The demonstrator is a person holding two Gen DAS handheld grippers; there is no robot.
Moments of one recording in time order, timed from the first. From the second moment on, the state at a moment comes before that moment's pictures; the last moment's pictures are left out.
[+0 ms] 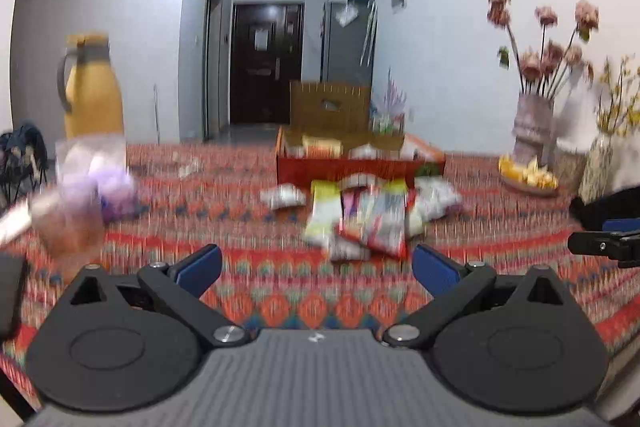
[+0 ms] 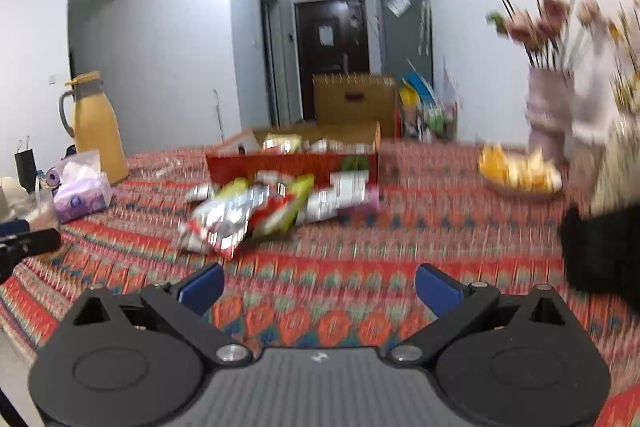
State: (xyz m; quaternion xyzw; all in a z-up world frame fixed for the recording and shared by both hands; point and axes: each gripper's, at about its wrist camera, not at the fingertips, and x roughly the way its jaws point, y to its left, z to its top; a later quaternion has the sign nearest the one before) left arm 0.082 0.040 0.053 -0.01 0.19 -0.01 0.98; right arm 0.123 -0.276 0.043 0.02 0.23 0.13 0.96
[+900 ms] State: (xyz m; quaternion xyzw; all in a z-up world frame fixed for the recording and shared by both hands) left arm 0.184 0.024 0.012 -0.01 0.29 -0.01 0.96; right arm 0.183 -0.256 -0.005 0.01 0.31 0.11 0.94
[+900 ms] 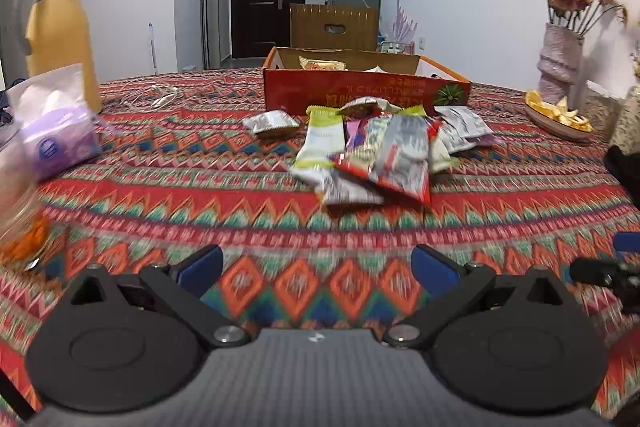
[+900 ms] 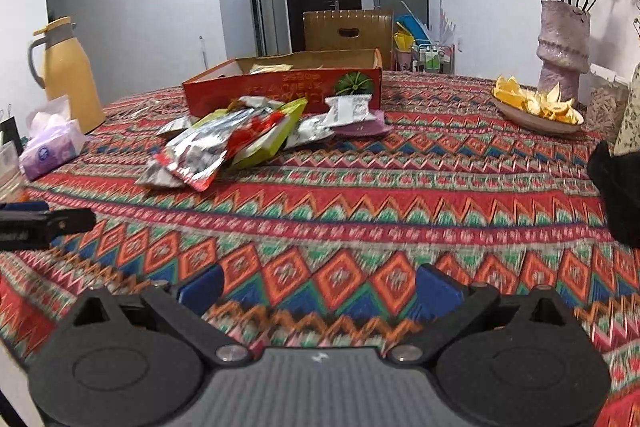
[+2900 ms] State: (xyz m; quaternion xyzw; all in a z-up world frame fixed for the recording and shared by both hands) left arm 0.120 0.000 0.059 -0.06 0.29 -0.09 0.95; right arm 0.125 -0.320 0.016 0.02 0.30 0.07 0.95
